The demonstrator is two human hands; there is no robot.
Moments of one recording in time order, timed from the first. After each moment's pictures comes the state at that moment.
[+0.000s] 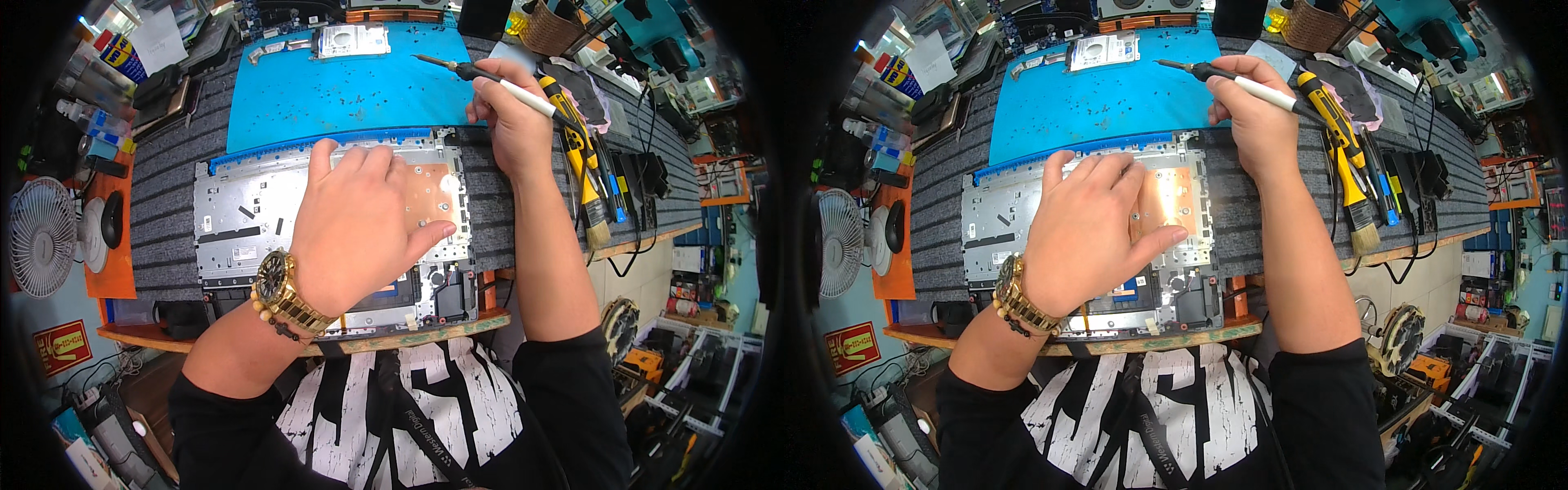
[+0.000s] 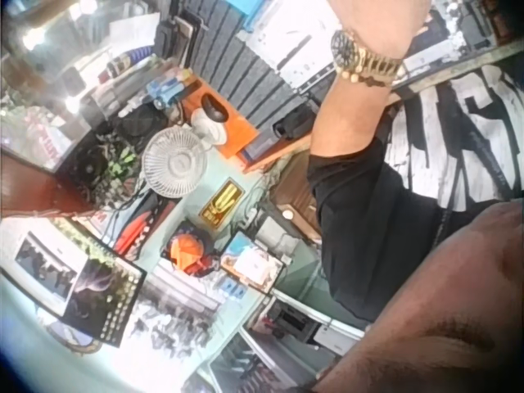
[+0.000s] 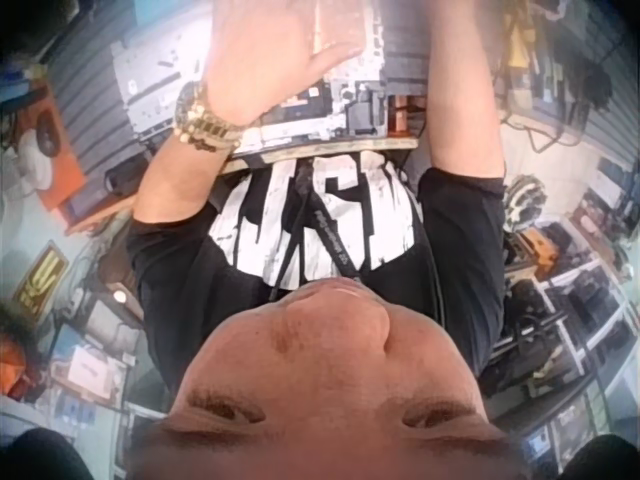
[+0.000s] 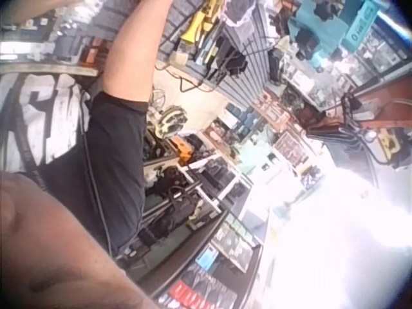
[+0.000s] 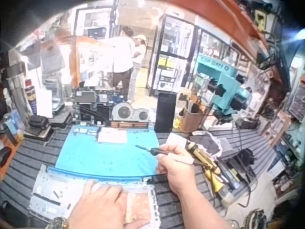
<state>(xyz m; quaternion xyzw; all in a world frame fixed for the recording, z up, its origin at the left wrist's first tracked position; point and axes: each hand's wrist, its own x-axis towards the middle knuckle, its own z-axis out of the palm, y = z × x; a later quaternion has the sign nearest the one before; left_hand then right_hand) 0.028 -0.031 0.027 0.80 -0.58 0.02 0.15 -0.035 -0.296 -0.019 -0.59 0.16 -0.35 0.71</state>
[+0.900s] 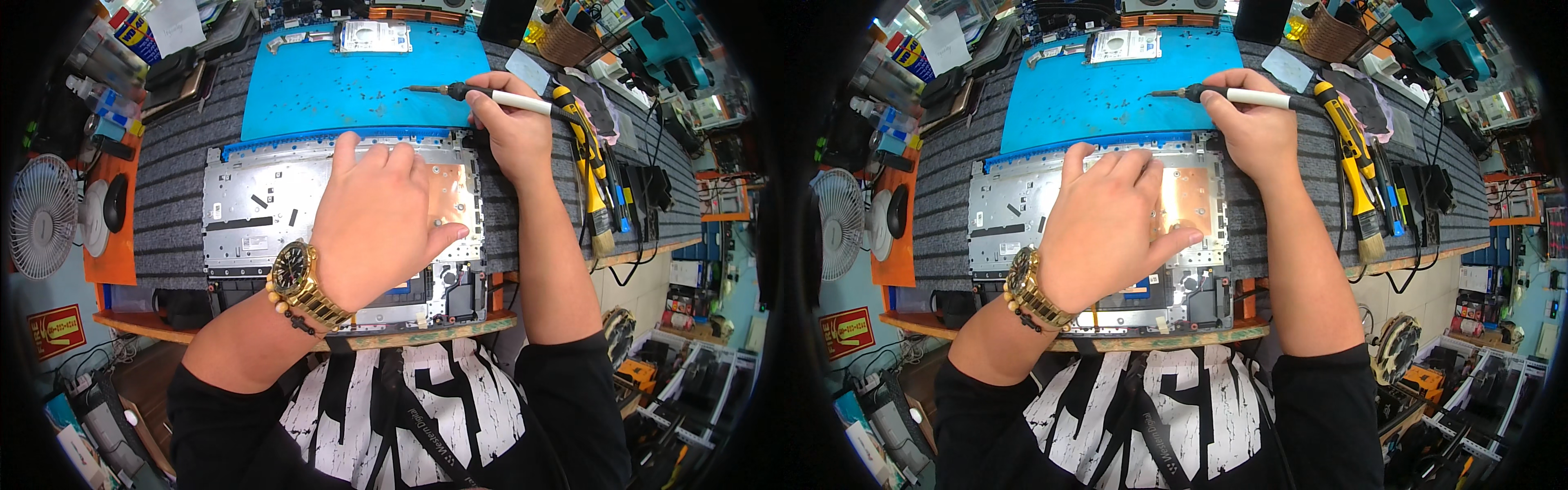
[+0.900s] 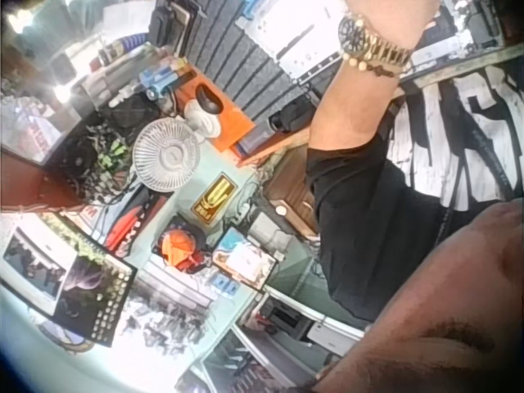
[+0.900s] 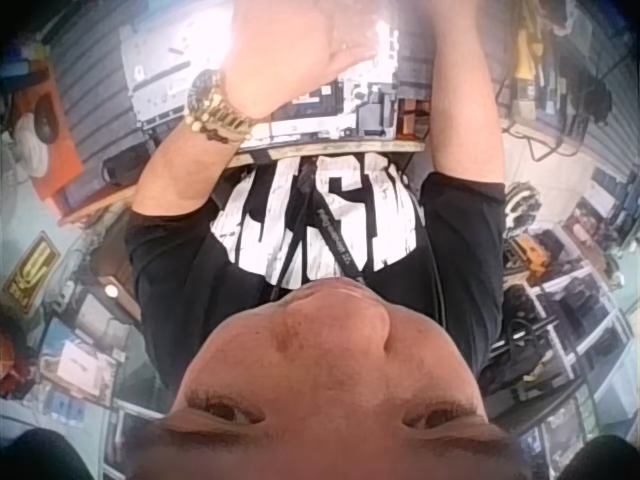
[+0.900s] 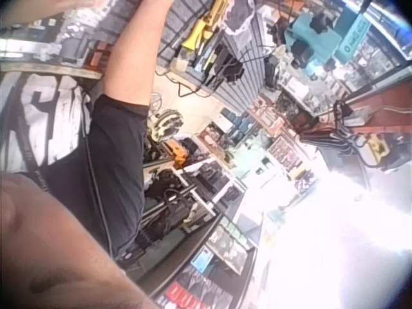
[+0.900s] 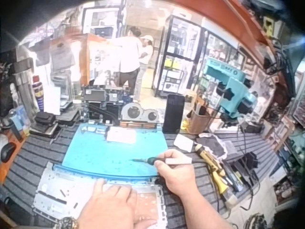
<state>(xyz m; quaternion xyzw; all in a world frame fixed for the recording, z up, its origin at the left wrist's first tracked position) 0.027 -0.029 0.025 0.79 -0.59 0.03 0.15 -0.031 -0.276 -0.019 -0.76 0.20 -0.30 0.53</state>
